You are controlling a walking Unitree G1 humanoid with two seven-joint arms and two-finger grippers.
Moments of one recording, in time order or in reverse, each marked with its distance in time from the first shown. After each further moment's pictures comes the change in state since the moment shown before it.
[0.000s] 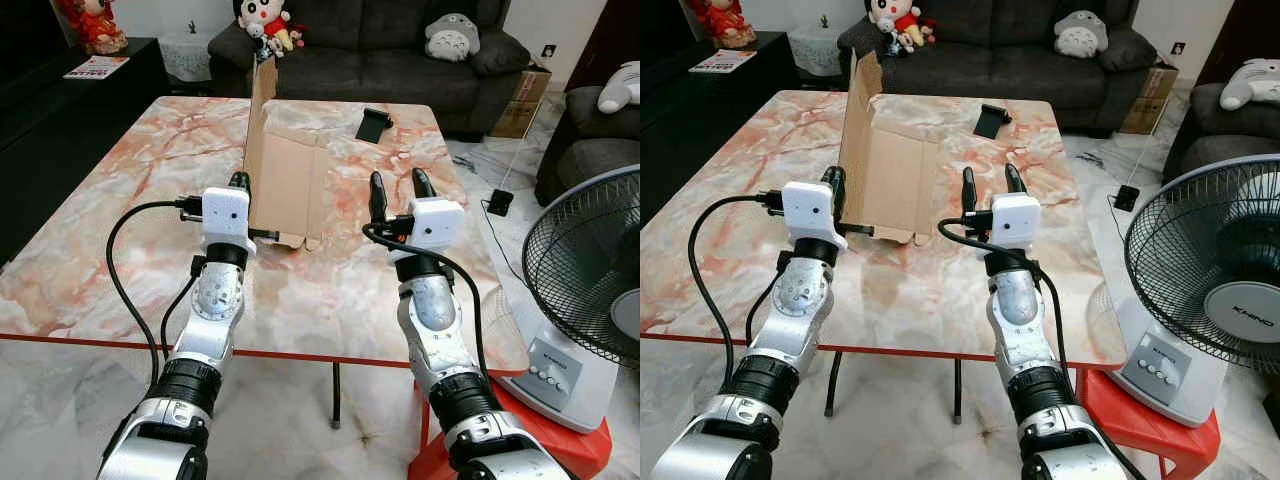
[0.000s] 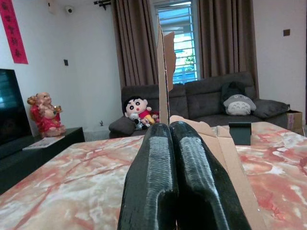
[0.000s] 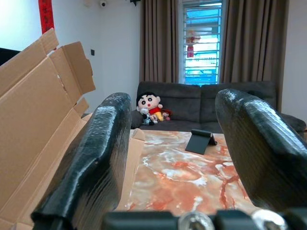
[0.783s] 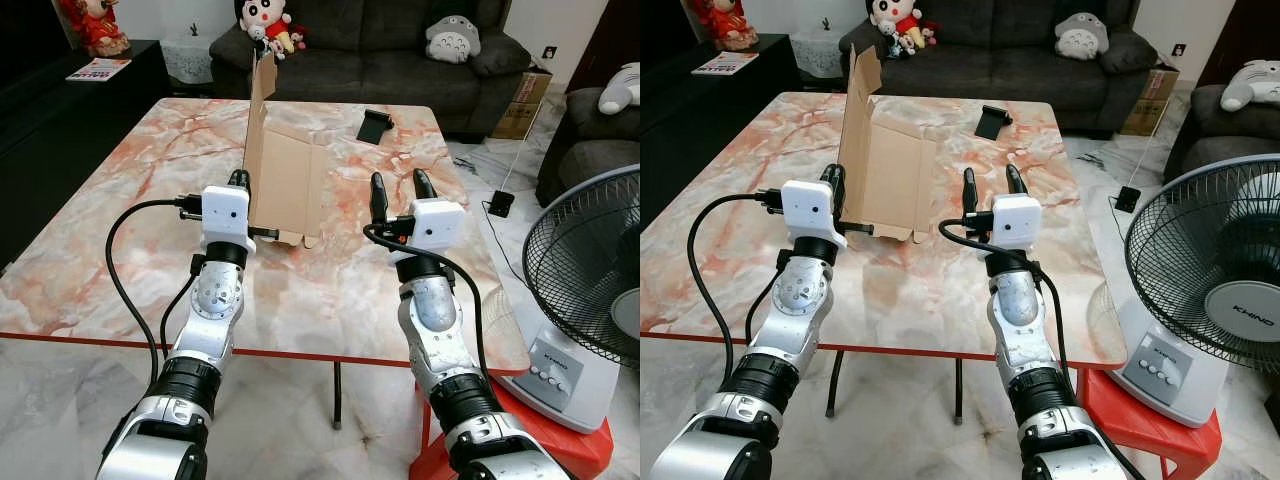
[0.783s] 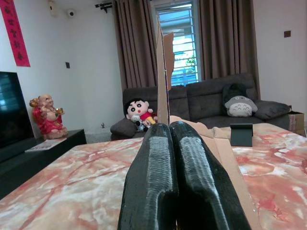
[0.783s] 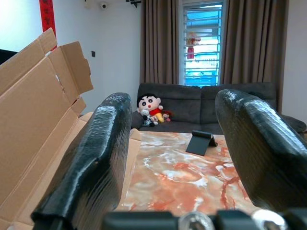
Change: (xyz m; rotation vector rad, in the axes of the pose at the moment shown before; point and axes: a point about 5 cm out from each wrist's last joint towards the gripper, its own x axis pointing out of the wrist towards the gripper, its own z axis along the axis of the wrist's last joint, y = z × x) left arm 0.000 0.001 -0.001 0.004 -0.003 -0.001; right arm 0.000 -0.001 0.001 -0.001 -0.003 -0.001
